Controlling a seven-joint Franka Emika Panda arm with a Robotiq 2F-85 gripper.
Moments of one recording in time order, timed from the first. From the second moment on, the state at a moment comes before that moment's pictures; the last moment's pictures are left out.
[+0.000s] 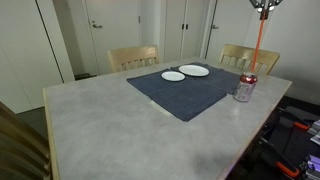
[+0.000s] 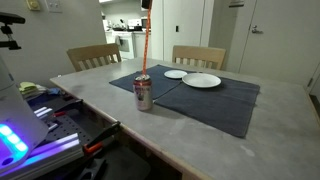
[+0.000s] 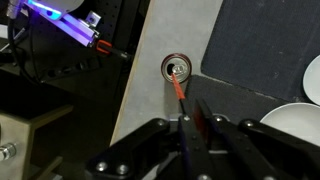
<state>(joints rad) -0.23 -0.36 -0.12 -2.31 -0.01 1.78 0.92</state>
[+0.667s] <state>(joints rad) -0.22 -0.44 -0.04 -2.25 -0.08 1.71 0.92</state>
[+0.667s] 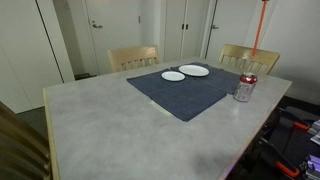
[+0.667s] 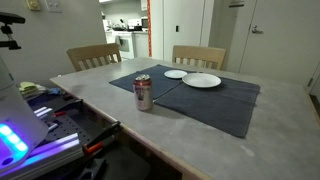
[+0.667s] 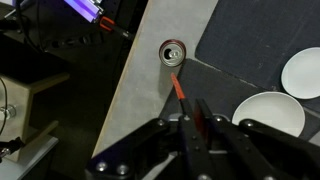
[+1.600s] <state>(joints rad) -0.08 -0.44 0.00 -2.26 0.20 1.74 0.85</state>
